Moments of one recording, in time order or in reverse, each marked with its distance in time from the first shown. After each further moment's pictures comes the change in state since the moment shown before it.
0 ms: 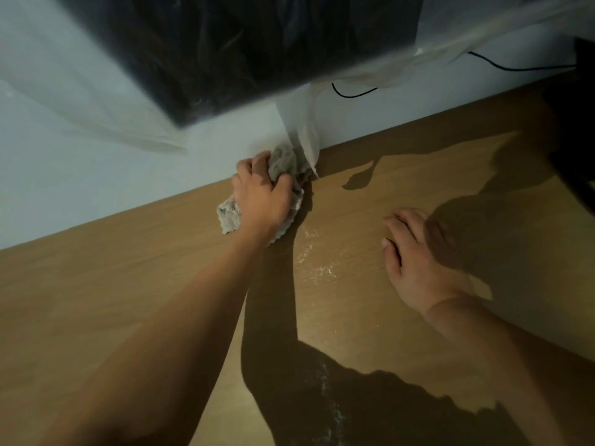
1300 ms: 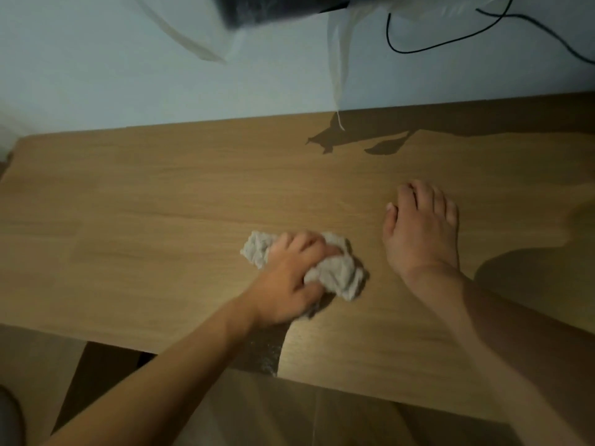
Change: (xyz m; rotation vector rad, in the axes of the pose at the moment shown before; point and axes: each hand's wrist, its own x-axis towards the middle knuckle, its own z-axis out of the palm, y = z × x) left_hand -0.217 -0.001 -0.017 0.029 -0.389 0.302; right_hand 0.004 0.001 -0.001 -0.079 -0.058 -0.057
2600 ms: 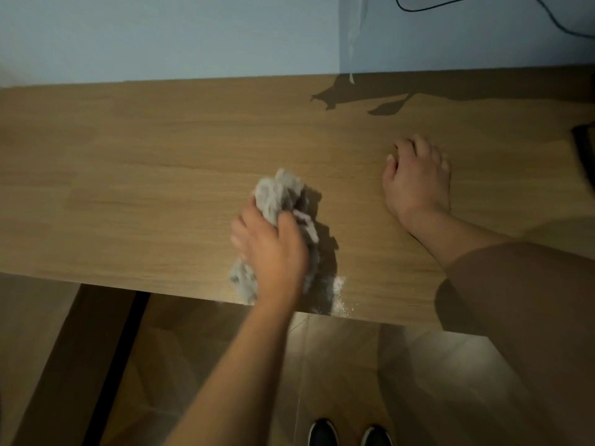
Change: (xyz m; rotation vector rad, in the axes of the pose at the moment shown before) left_hand -0.045 0.064 0.026 -0.323 0.812 -0.845; right_hand -0.001 -0.004 -0.002 -0.020 0.025 0.001
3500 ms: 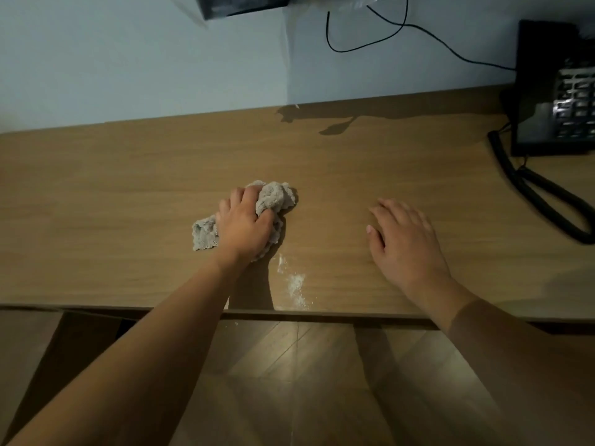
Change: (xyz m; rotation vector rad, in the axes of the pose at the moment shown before) left_hand 0.061 -0.014 0.028 0.426 -0.296 0.467; right_hand -0.109 0.061 -0.041 0.020 -0.177 -0.150
